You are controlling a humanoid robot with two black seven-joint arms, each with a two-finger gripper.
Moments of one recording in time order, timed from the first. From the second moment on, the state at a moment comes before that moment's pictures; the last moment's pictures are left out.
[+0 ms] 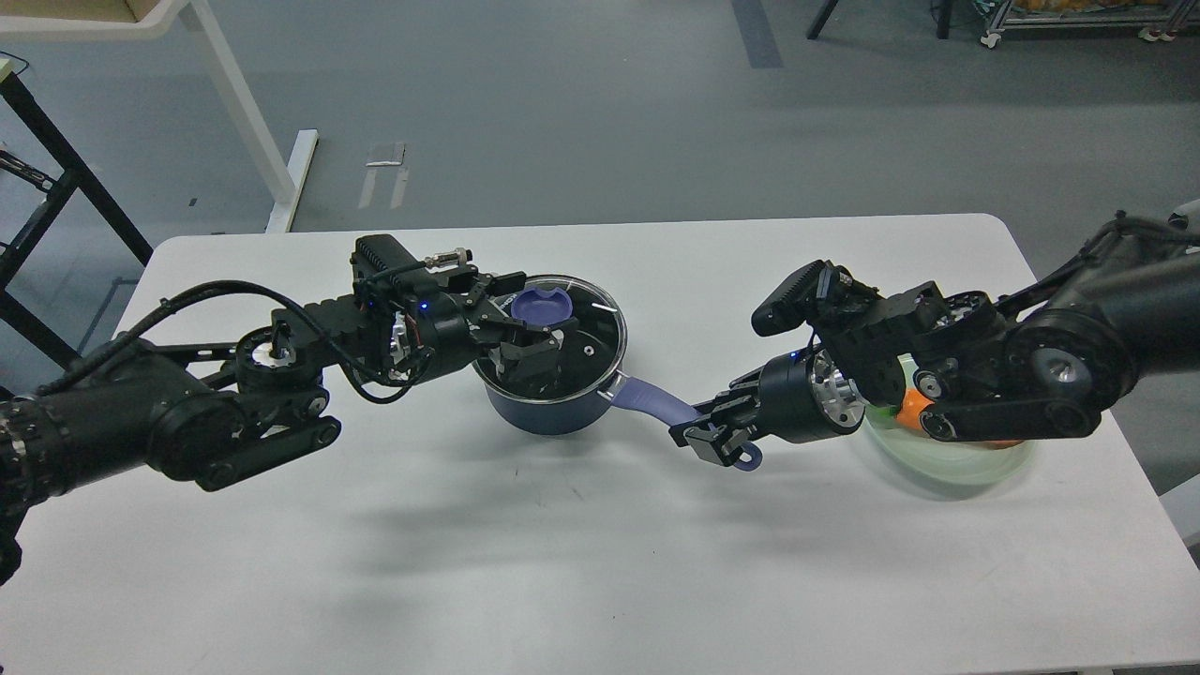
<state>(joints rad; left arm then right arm) -1.01 0.41 0.05 -1.02 1.66 0.24 -0.28 1.66 -0.29 -0.93 1.39 -0.97 -0.08 0.34</state>
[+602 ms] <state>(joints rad) -1.05 0.56 0.01 -1.12 1.59 0.24 -0.31 1.65 -0.30 -0.91 1.39 -0.97 -0.08 0.34</state>
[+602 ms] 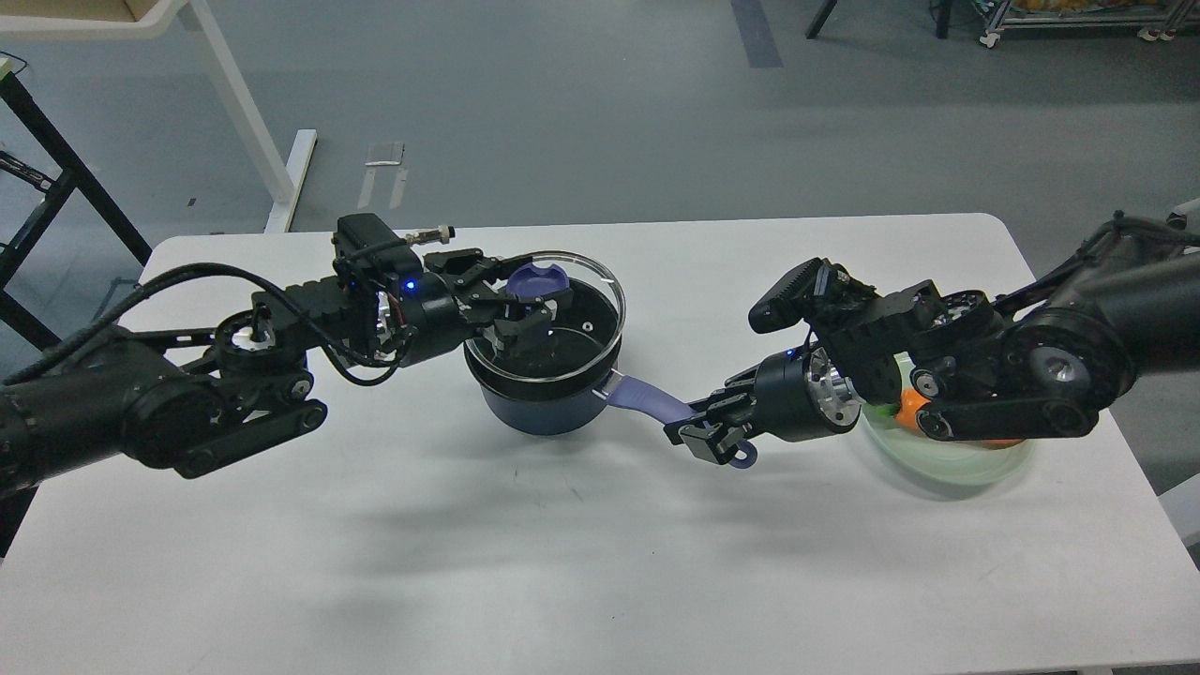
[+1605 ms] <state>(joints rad) -0.78 0.73 0.08 -0.64 1.50 0.37 -0.49 1.65 -0.29 -0.91 1.38 -0.97 -0.08 0.34</state>
